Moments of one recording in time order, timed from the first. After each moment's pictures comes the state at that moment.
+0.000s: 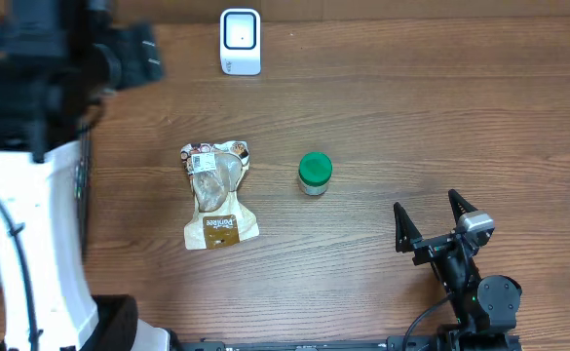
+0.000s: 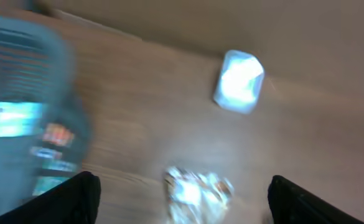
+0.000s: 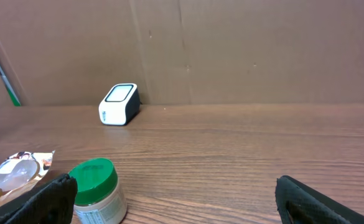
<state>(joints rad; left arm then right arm) -0.01 1.68 2.37 -1.44 -0.09 -0.29 0.03 0.01 0.02 -0.01 -0.24 0.12</state>
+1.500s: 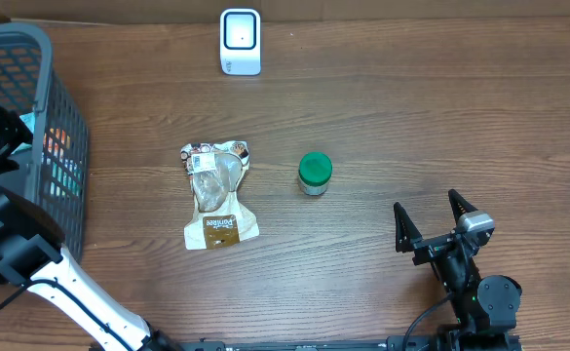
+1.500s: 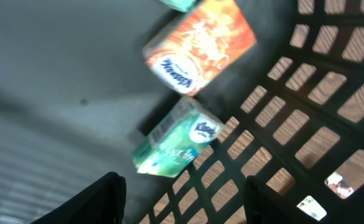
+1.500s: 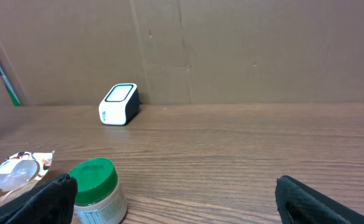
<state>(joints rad) 0.67 2.34 2.39 -1.62 0.21 -0.05 0.03 0.01 0.02 -0.01 -0.24 0.12</state>
